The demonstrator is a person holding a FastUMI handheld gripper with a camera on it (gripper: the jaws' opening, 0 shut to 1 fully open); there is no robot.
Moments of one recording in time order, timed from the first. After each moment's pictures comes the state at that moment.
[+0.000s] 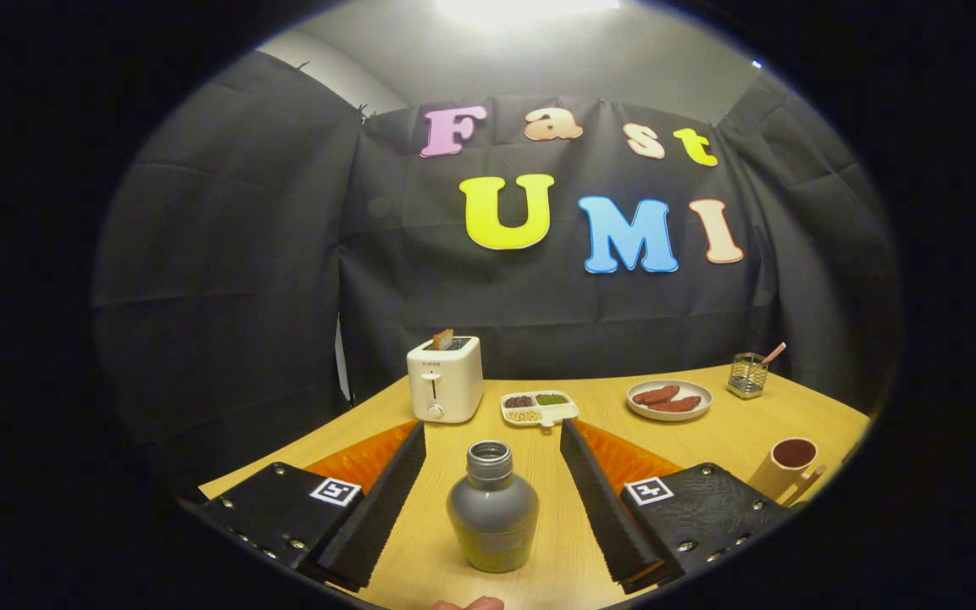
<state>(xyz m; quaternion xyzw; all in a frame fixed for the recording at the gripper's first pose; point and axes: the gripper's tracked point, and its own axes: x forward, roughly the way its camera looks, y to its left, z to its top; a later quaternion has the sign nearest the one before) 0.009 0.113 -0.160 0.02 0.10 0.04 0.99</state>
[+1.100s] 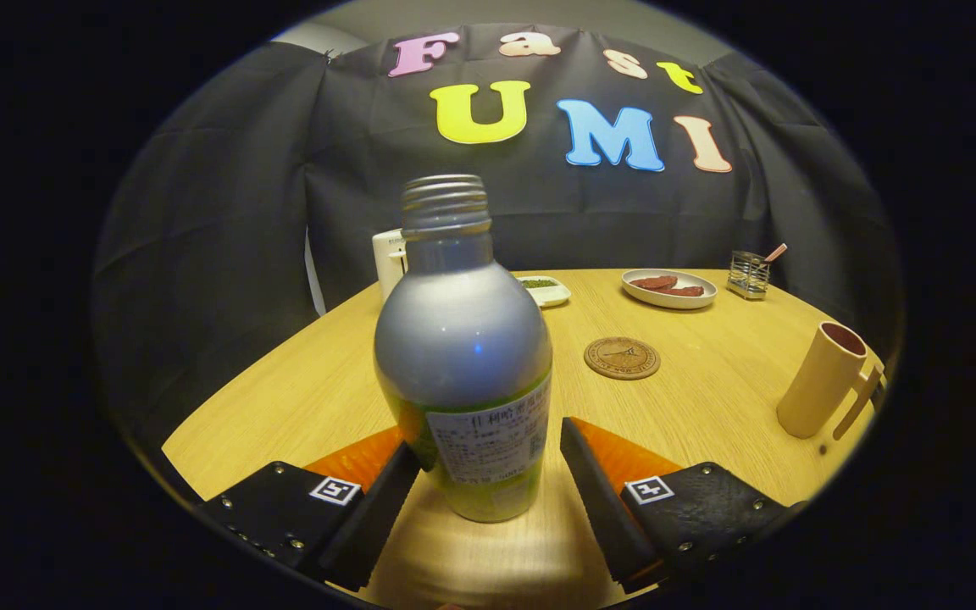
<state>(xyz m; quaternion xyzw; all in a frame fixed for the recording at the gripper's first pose) 0.002 0.109 -0.287 0.03 0.25 0.01 0.97</state>
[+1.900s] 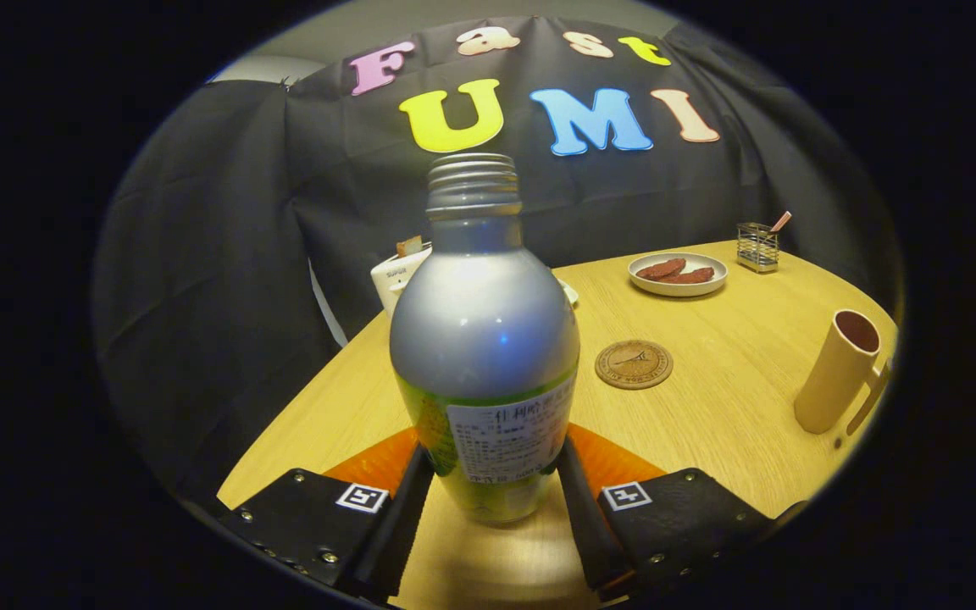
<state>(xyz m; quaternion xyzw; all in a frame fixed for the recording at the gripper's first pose) 0.017 0.093 -0.238 0.13 0.25 0.01 0.96</state>
